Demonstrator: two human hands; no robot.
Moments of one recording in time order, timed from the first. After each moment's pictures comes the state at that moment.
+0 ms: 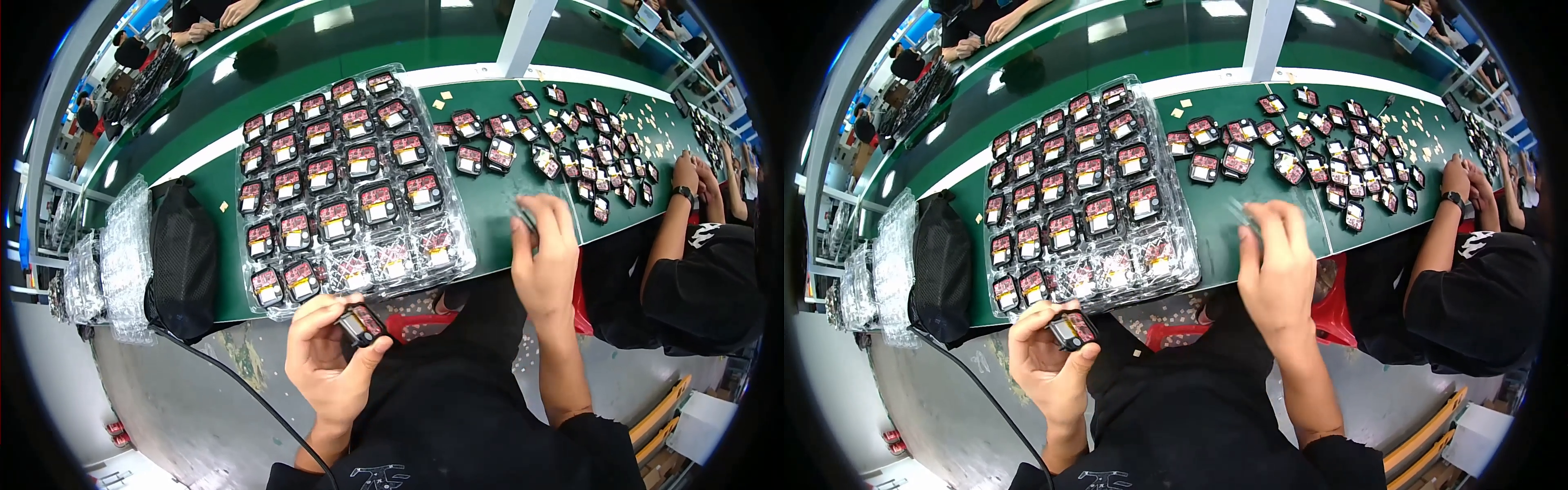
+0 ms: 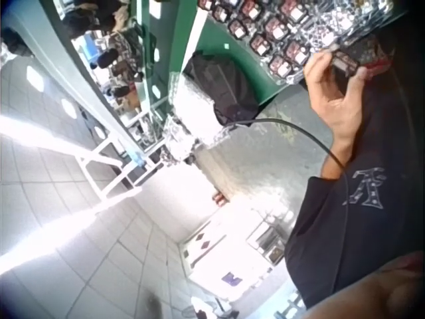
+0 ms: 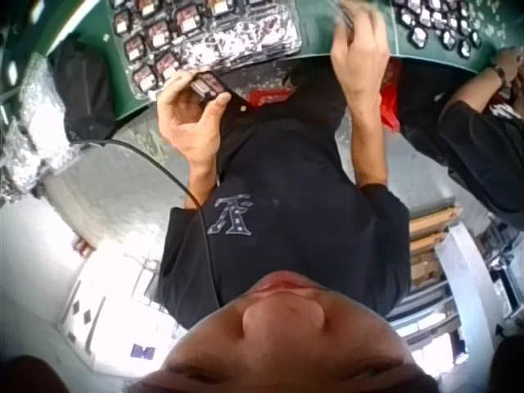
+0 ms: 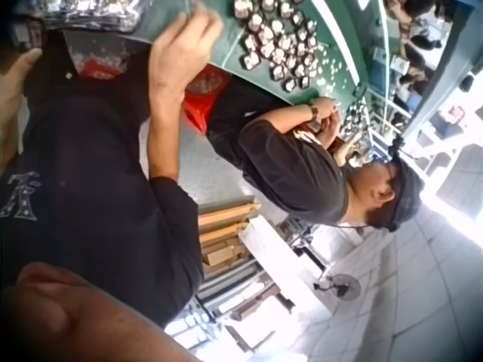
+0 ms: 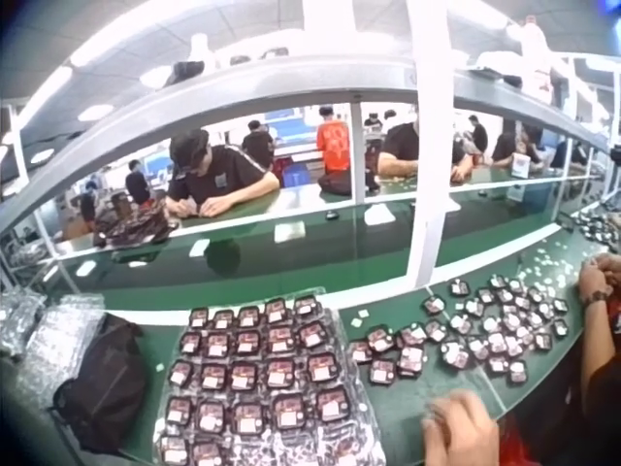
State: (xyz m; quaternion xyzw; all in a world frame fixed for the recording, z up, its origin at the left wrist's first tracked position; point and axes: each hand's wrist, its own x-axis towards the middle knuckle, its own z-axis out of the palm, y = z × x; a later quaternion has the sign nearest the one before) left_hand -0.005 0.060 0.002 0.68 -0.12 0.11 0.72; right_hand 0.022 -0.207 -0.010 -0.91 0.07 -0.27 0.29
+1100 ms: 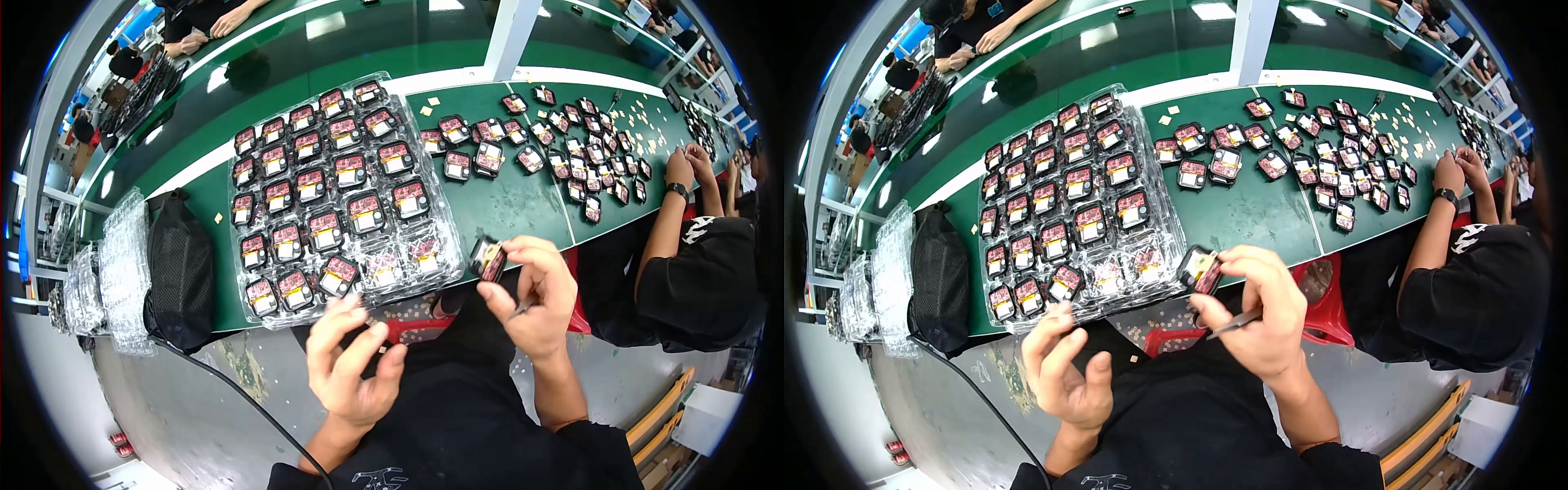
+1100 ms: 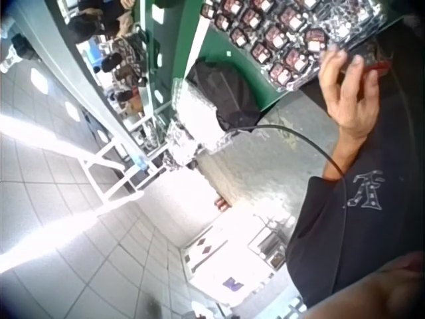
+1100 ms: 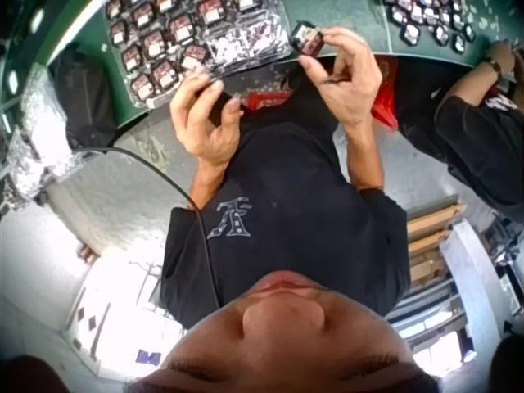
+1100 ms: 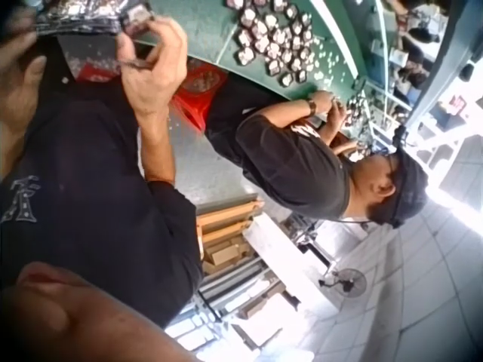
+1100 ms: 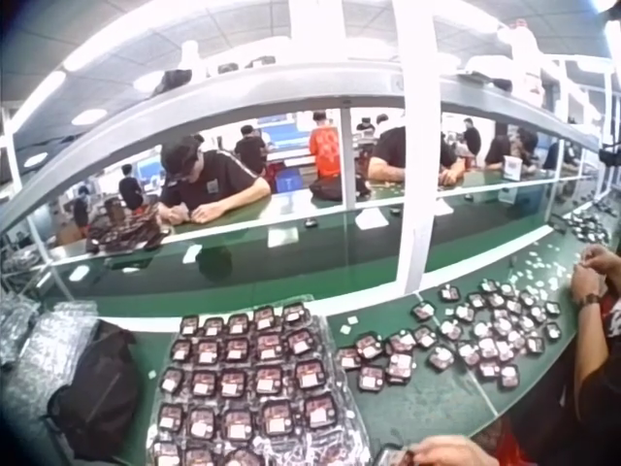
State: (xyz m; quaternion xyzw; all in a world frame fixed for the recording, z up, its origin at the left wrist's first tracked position) left_hand -0.005 0.040 0.005 0.80 -0.23 0.25 0.49; right_hand -0.012 -0.198 0.001 -0.83 -0.02 -0.29 0.47
